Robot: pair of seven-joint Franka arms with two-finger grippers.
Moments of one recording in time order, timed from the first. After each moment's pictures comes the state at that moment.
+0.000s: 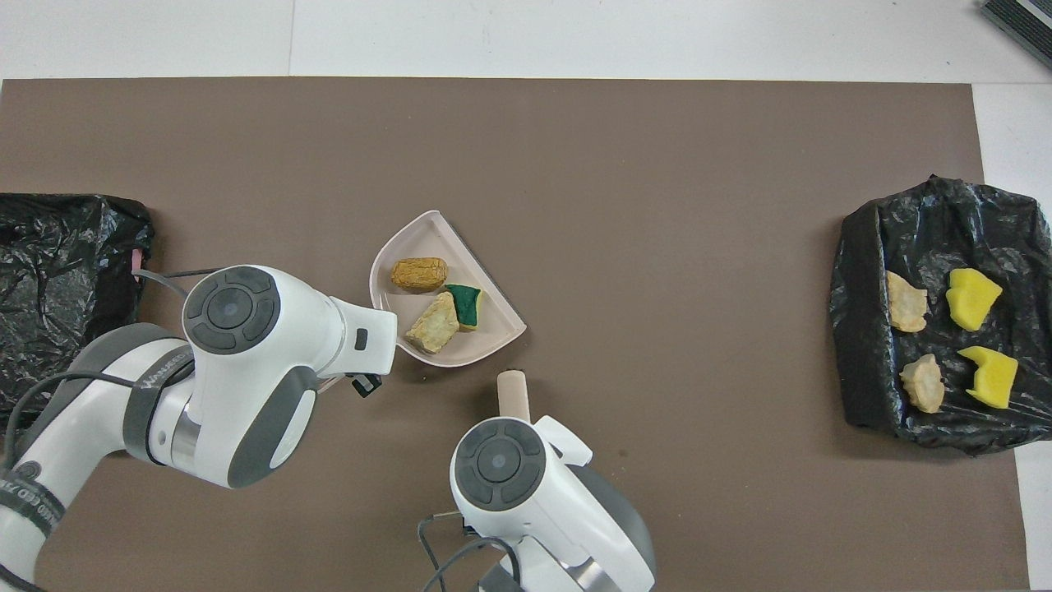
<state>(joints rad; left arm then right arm) -0.34 0.01 -0.08 -2.17 -0.02 2.15 0.52 0.67 0.07 0.24 -2.17 0.24 1.97 0.75</state>
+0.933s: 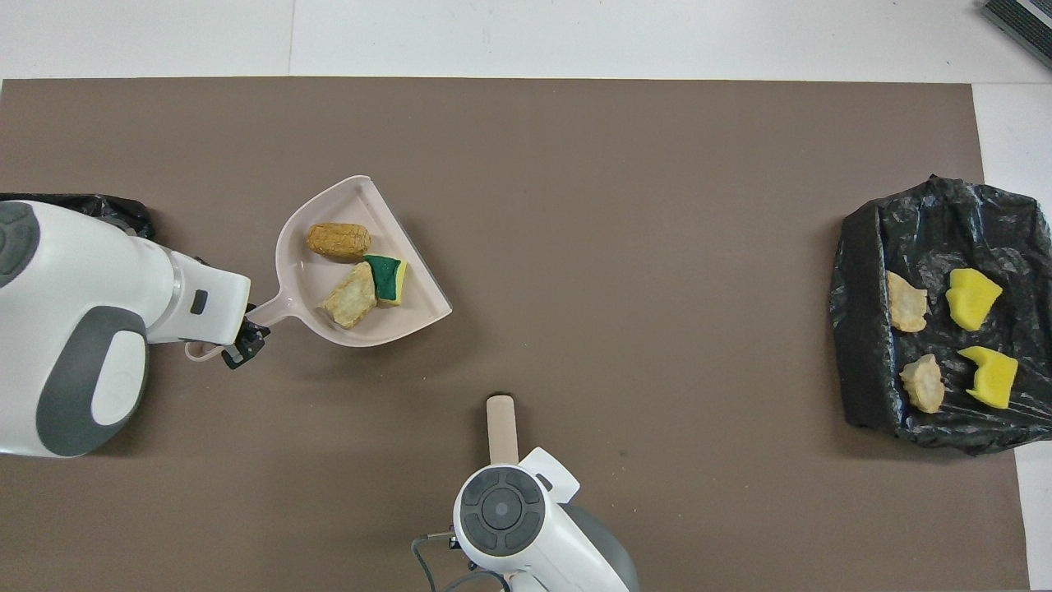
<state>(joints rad) -0.04 -0.11 -0.06 -2.09 -0.07 1.83 1.30 0.65 0.07 0.23 -2.14 0.26 2.03 0.74</state>
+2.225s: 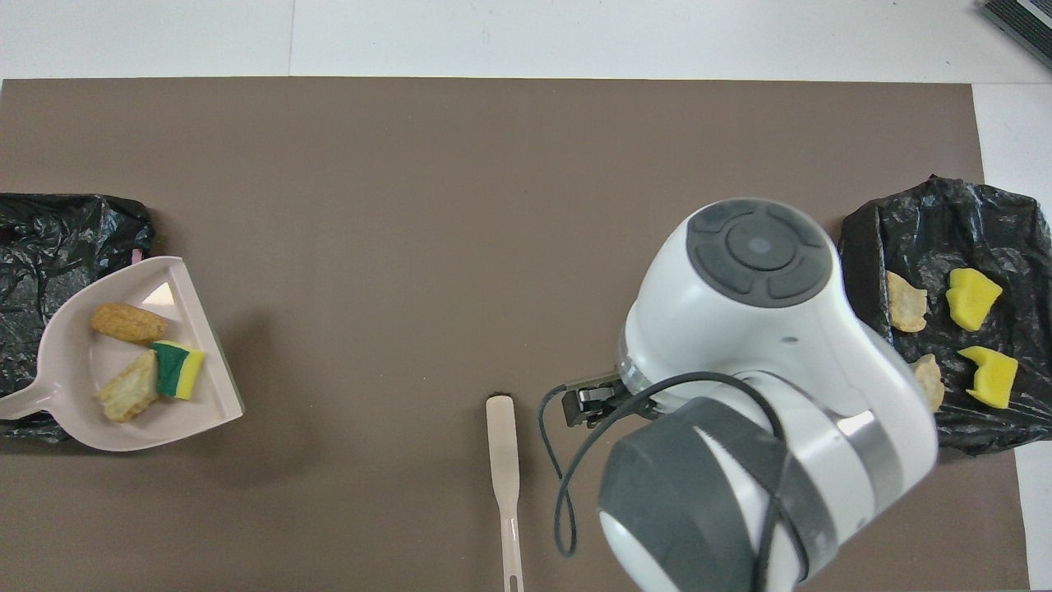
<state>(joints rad) 0.58 -0.07 -0.04 -1.89 -0.01 1.73 1.60 0.15 0.05 0.21 -1.57 0.01 1.40 0.08</state>
